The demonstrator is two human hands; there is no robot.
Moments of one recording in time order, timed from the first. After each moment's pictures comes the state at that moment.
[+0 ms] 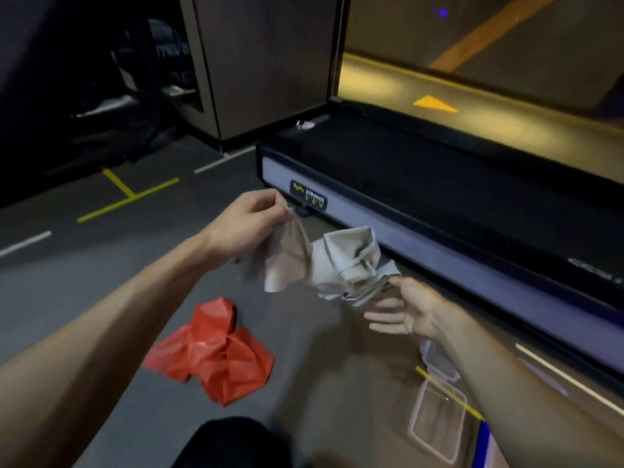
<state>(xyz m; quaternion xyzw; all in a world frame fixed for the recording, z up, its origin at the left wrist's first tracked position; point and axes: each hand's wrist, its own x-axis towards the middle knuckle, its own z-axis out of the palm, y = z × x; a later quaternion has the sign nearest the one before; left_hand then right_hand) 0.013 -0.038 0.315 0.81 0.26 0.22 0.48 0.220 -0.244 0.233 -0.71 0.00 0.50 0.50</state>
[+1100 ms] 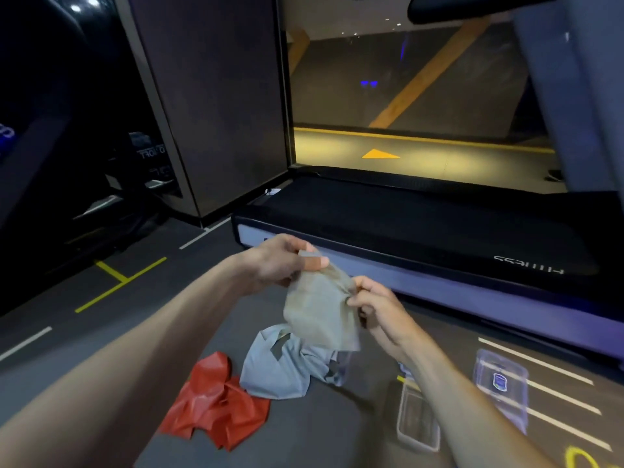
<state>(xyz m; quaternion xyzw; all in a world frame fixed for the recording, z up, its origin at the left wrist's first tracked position) 0.031 -0.182 0.420 0.79 0.21 0.02 0.57 0.143 -0.350 0.324 -0.55 -0.26 0.39 0.69</state>
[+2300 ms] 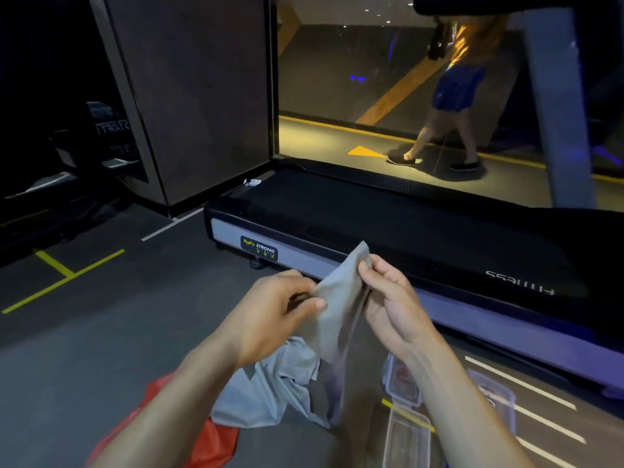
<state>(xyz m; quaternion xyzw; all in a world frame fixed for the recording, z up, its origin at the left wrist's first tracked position) 0.047 -0.156 0.356 0.91 0.08 0.18 0.35 0.193 -0.296 0.342 -0.45 -0.23 0.36 0.79</state>
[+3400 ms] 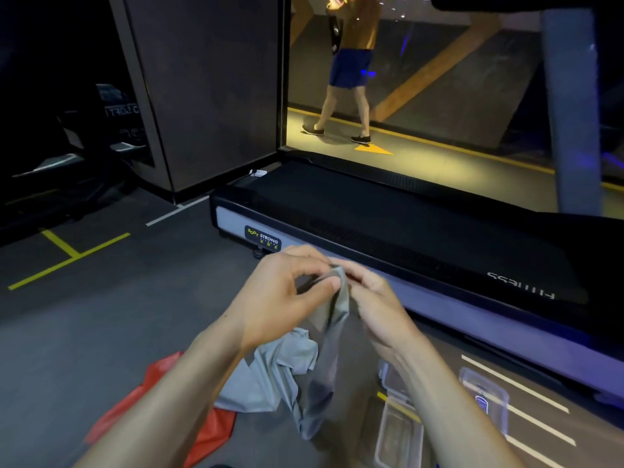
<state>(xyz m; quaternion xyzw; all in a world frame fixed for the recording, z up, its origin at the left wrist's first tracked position) 0.045 -0.167 0.365 0.88 0.03 0.29 0.39 0.175 -0.286 0.330 -0.59 -0.28 0.33 0.68</state>
